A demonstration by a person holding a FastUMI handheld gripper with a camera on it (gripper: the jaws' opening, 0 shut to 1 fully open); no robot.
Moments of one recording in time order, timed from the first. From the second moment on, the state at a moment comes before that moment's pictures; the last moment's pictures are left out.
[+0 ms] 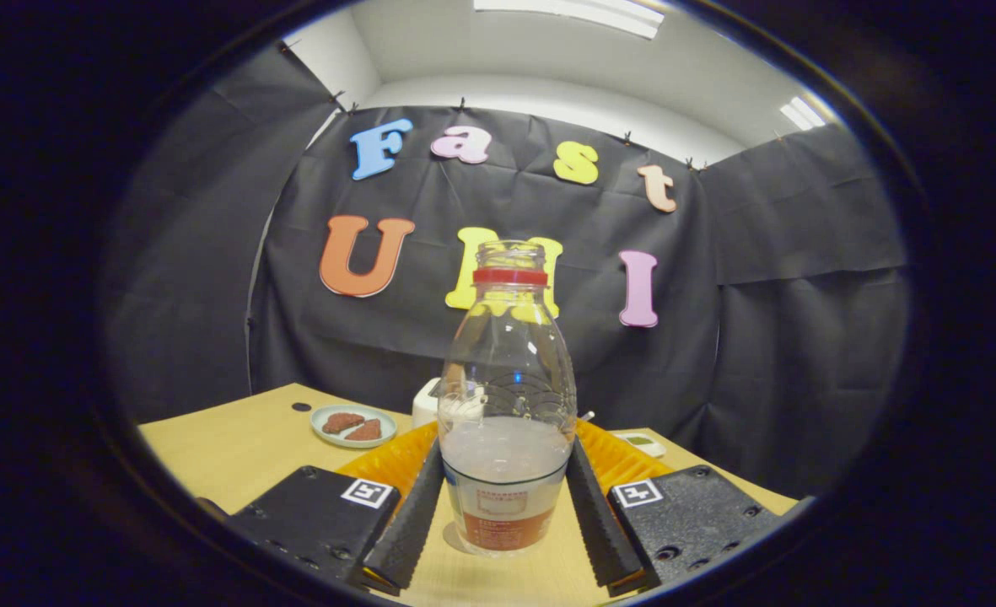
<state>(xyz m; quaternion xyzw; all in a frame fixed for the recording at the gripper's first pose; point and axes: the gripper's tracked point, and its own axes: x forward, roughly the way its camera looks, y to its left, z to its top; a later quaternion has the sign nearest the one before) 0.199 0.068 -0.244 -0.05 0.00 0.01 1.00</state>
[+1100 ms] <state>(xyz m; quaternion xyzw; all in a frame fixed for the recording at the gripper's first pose) 0.297 0.076 -0.356 -0.03 0.05 0.03 1.00</state>
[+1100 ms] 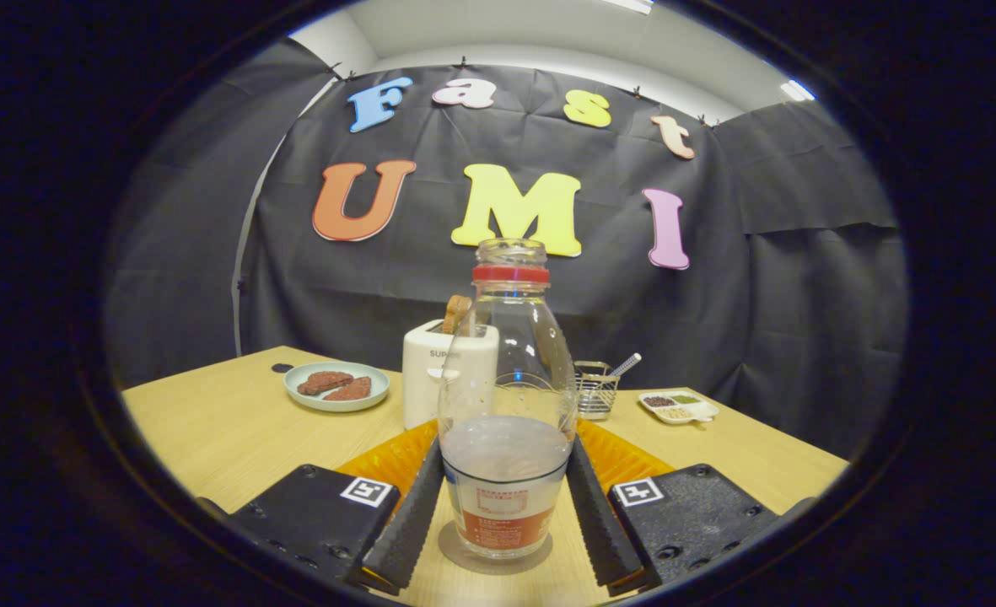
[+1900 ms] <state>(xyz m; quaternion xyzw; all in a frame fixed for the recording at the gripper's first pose) 0.298 0.071 -0.366 0.01 0.05 0.04 1.00</state>
